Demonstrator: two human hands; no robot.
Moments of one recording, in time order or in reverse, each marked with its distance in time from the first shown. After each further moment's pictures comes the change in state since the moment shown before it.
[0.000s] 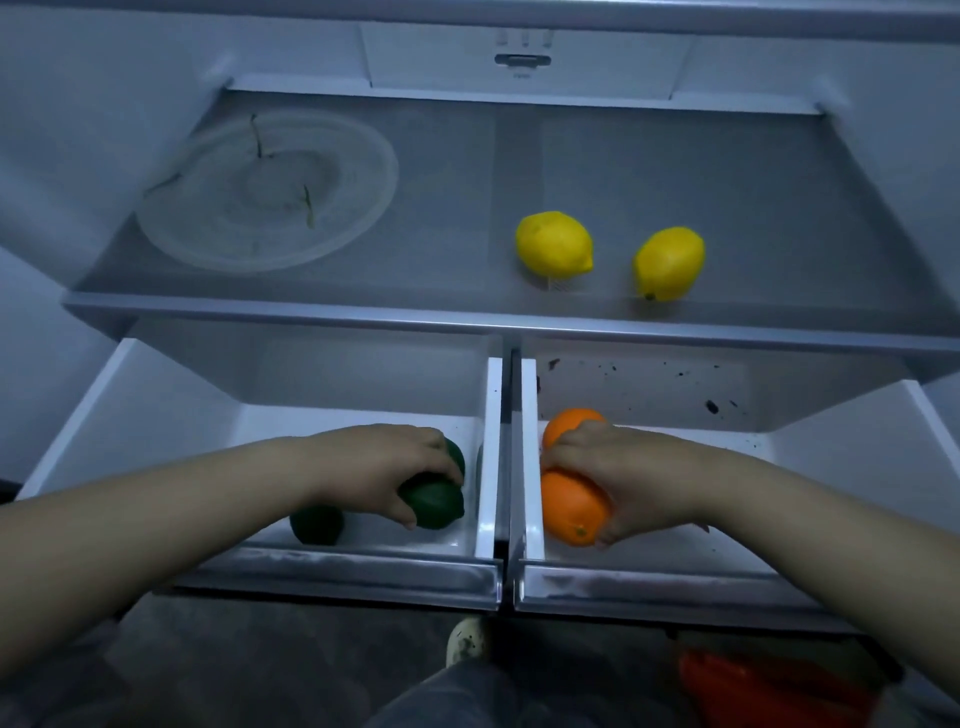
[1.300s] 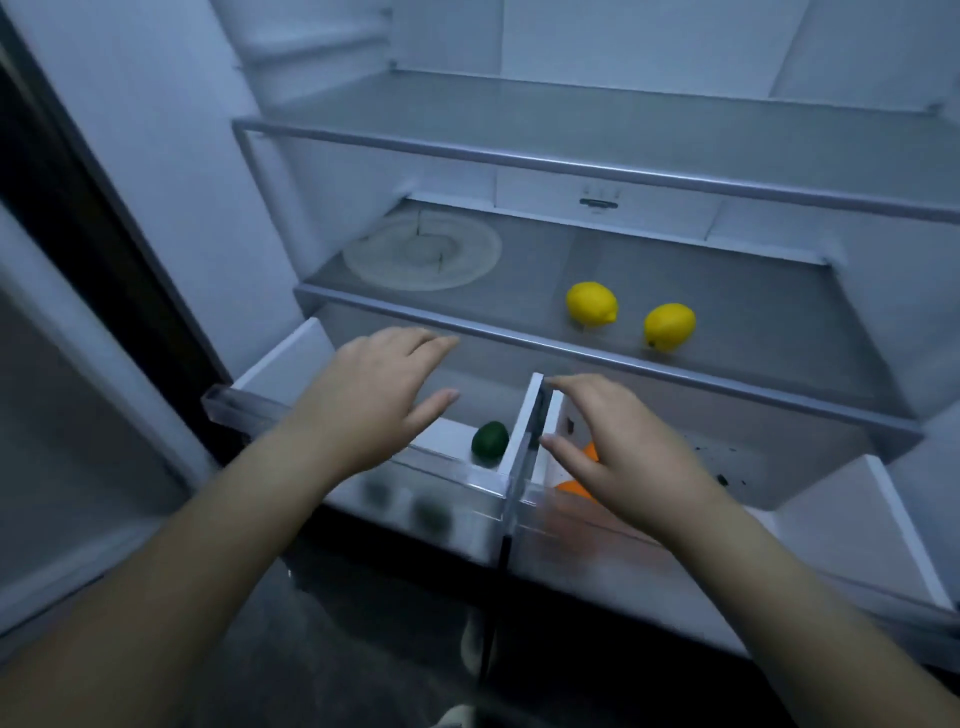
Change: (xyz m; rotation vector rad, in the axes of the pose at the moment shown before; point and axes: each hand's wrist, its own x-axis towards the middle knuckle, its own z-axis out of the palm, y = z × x) left_hand -0.133 0.136 -0.020 0.337 0.938 -0.524; right_hand -0.059 -0.094 -0.016 0.009 0.720 0.027
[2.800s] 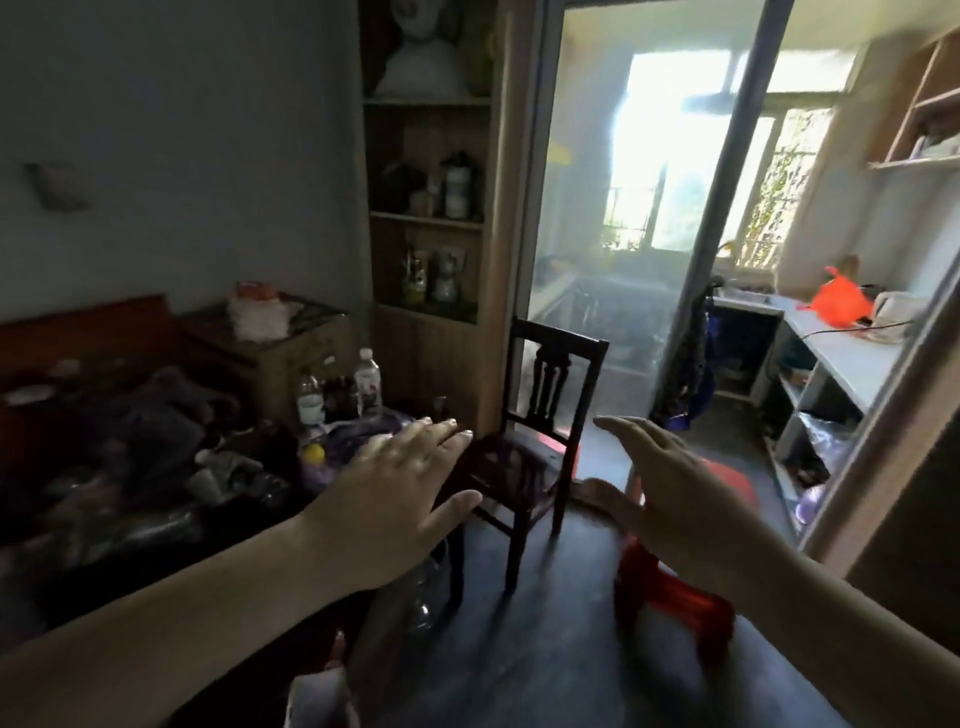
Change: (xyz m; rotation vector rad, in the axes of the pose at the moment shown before) left_hand -0.836 0.069 -0.341 0.526 0.027 -1.640; right_hand -0.221 -0.798 0.138 0.428 -0.400 -1.486
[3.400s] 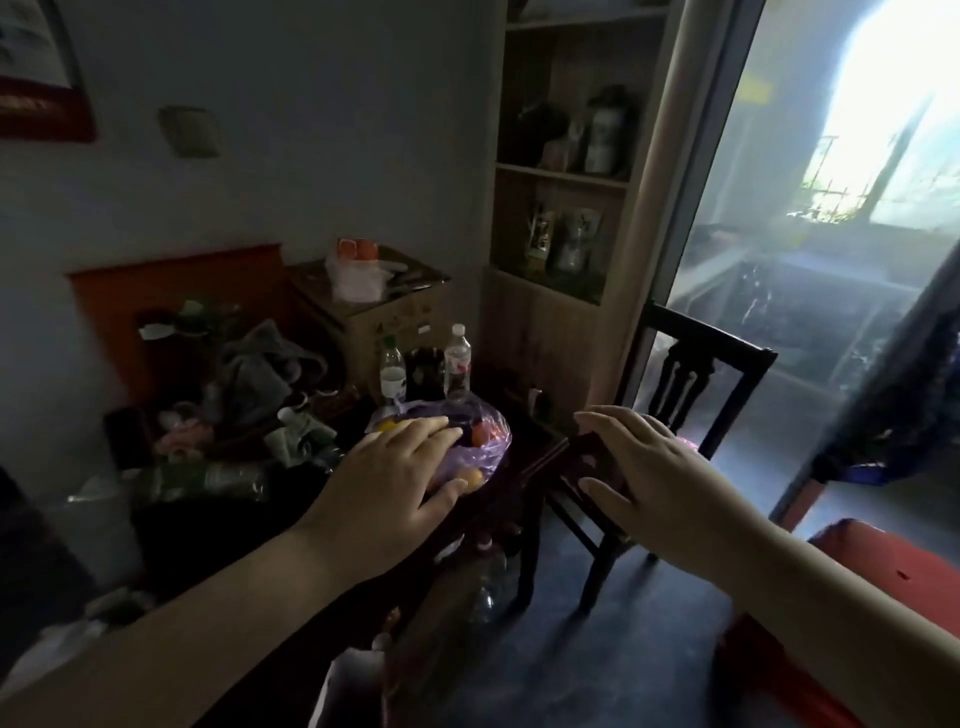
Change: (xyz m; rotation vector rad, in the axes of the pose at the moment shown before) left_hand 0.098 -0.080 0.077 0.017 0.058 -0.335; right_hand 0.201 0.074 0.109 0.020 -0.149 -0.411
